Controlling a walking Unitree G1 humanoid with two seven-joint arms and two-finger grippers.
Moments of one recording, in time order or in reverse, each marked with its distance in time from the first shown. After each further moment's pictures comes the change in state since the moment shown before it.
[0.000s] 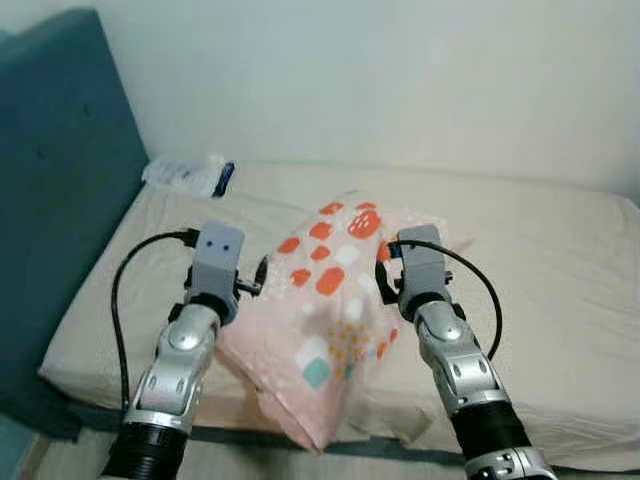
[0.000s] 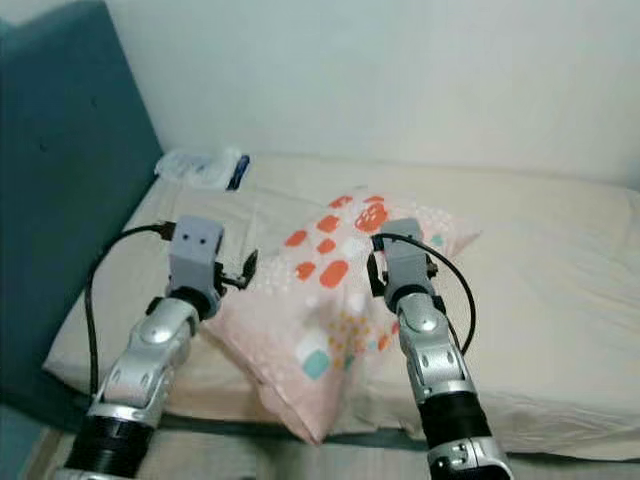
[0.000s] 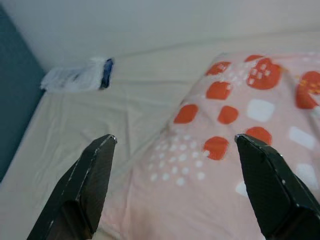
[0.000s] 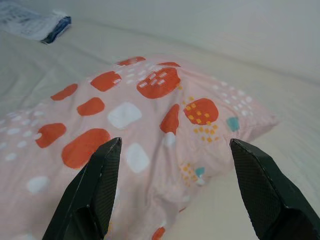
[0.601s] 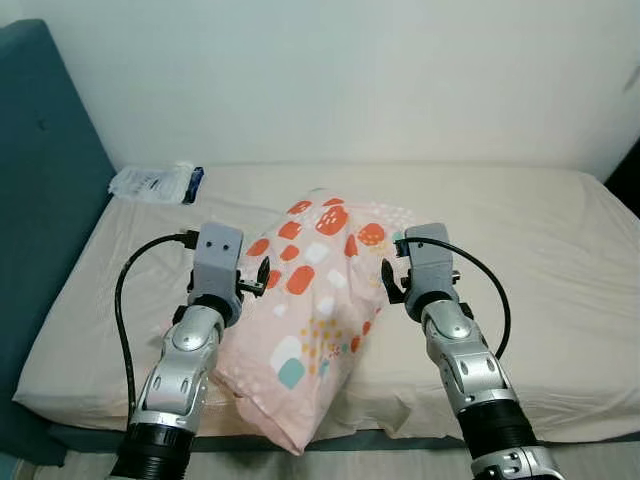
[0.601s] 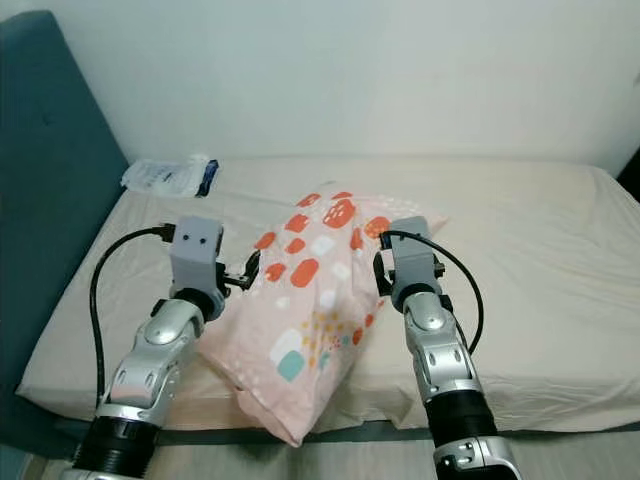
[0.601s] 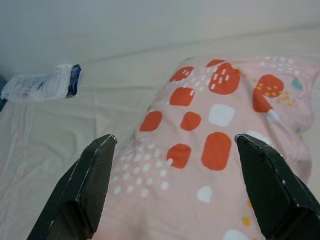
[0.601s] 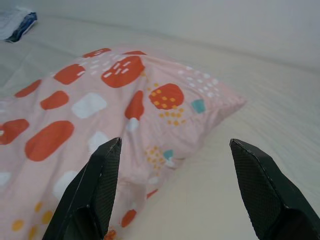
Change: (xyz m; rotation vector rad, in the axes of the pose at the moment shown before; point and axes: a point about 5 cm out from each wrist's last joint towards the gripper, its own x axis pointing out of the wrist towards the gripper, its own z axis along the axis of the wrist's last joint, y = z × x) left arm 0.001 0.000 0.000 -0.027 0.009 0.003; right arm 0.000 -0.003 -0.001 0.029 0.012 -0.002
